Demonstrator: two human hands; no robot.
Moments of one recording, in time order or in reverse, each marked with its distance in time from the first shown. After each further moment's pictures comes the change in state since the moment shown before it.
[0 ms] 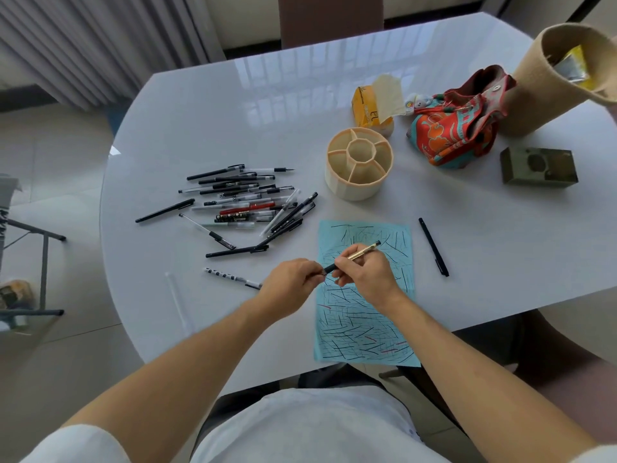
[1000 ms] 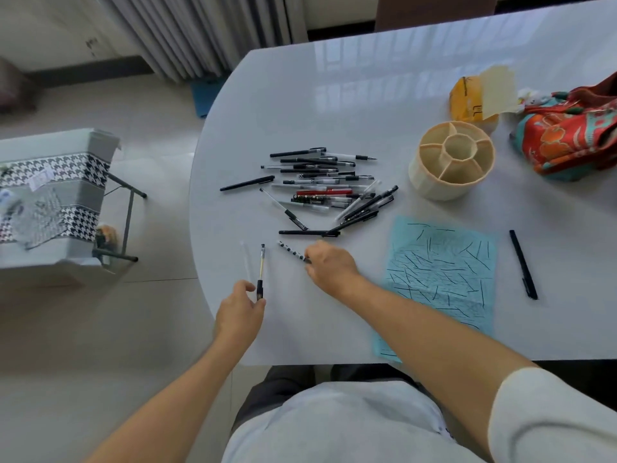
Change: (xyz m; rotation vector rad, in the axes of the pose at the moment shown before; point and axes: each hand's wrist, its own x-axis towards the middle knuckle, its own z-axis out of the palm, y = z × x) left_hand -0.175 -0.126 -0.023 -0.120 0.294 -0.963; right_hand 0.039 0.027 0.188 -1.258 -0.432 -0.370
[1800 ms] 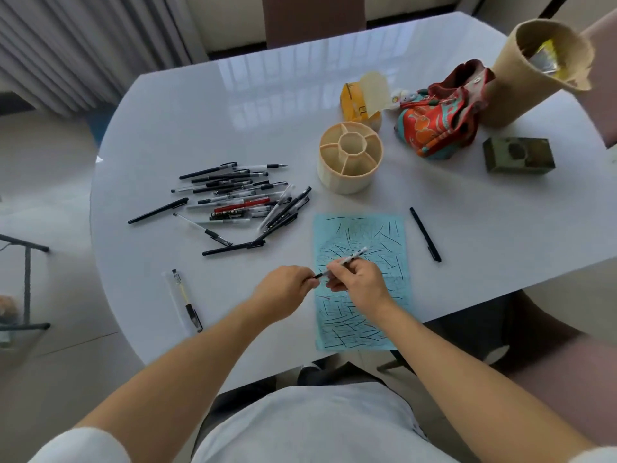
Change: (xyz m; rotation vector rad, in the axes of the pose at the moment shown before) left_hand -0.020 0.187 0.070 0.323 -0.414 0.906; right_hand -0.145 0.107 -0.033 1.250 0.450 0.469
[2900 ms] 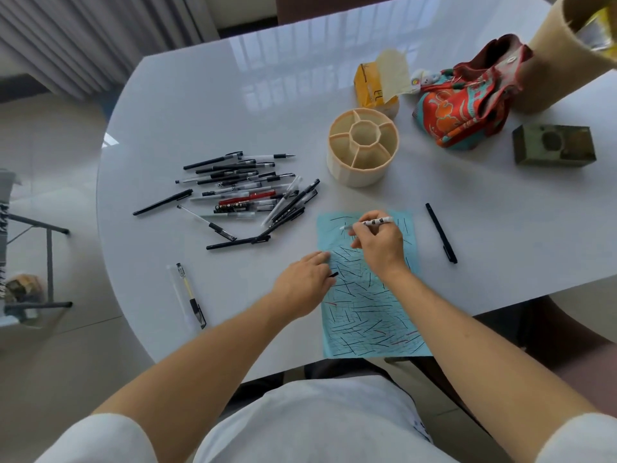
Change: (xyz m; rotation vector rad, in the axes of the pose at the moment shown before) left_hand 0.024 0.013 0.014 0.104 0.003 0.081; right_hand 0.067 -0.031 -0.019 -0.174 0.229 -0.144
